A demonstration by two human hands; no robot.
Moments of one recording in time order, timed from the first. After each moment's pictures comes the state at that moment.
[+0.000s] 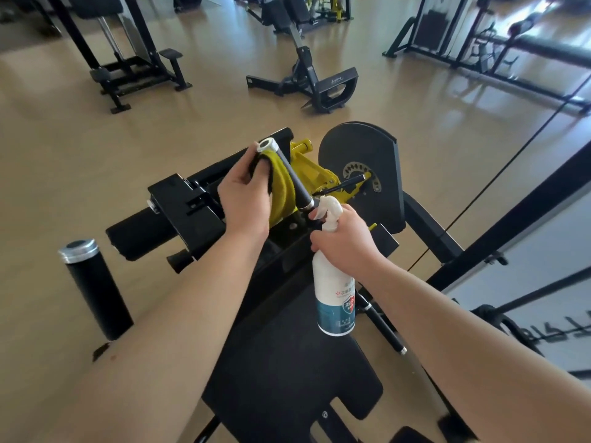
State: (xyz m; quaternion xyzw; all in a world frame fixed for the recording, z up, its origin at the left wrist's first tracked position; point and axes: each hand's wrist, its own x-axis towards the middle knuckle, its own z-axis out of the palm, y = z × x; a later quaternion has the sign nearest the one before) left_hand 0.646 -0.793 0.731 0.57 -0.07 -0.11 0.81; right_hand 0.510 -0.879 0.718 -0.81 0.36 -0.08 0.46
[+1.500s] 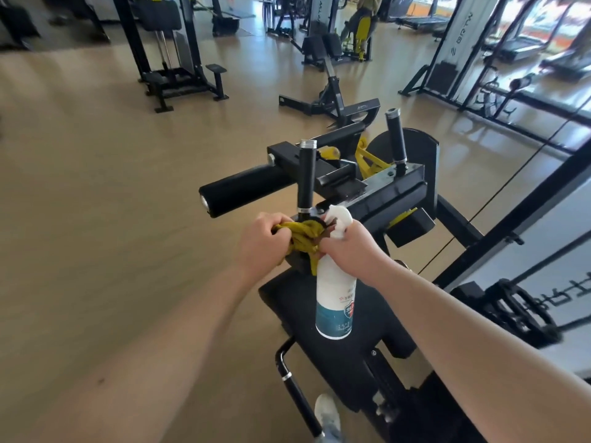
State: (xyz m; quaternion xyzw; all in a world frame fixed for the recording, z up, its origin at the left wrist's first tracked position) left_hand 0.586 -0.416 0.699 0.83 -0.28 -0.13 0.46; right_hand 0.471 -0.550 0.741 -0.83 0.33 -0.03 0.45
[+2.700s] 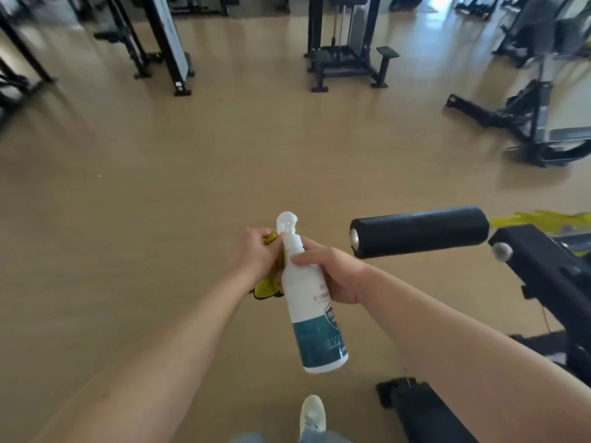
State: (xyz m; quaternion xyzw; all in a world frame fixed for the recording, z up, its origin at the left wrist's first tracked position) left_hand 0.931 -0.194 0.664 0.91 0.04 -0.08 0.41; right_hand 0.904 -0.368 0.652 -0.54 0.01 0.40 0.74
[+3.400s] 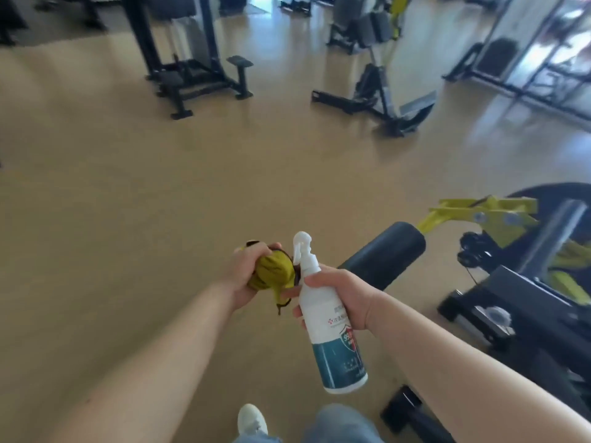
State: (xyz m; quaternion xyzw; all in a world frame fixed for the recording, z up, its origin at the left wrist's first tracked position) left_hand 1.249 -0.340 0.637 0.61 0.00 -0.43 0.67; right_hand 1.104 -0.492 0.639 -0.46 0.23 0.19 0.83
